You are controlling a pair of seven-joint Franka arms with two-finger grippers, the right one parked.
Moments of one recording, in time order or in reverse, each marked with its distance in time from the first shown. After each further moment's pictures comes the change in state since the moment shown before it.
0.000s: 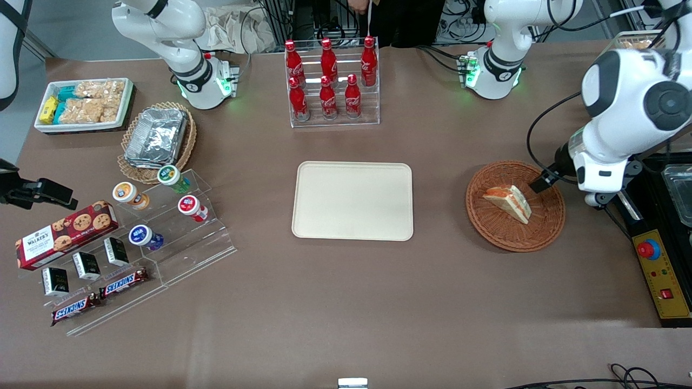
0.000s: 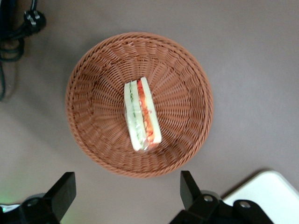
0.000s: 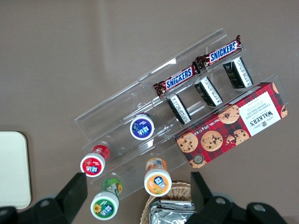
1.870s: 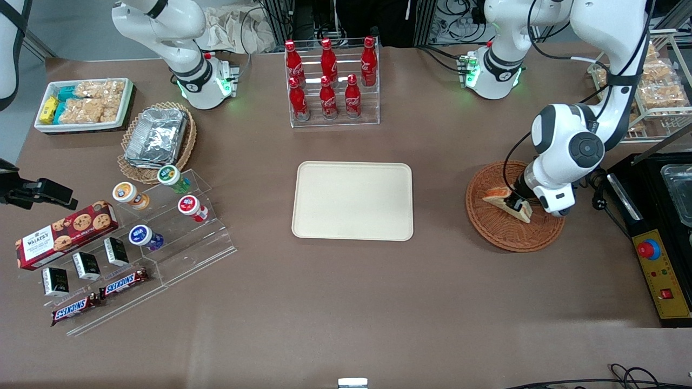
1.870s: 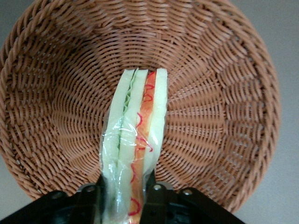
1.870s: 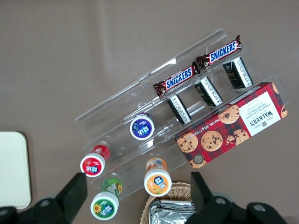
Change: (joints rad) arm -0.015 0.174 0.006 -0.239 -0.003 0.440 -0.300
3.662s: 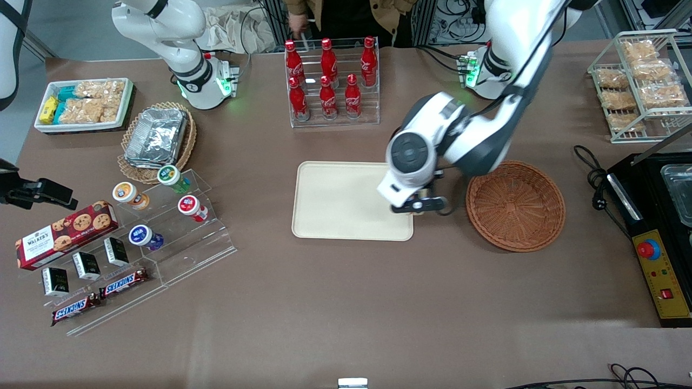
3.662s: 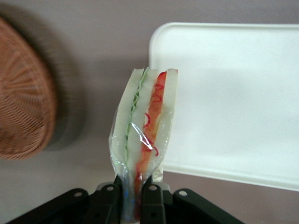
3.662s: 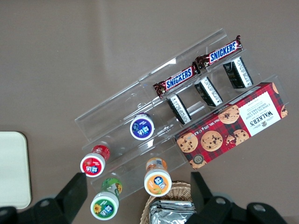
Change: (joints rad) arm -0.366 0.361 -0.255 0.752 0.167 -0.677 0.430
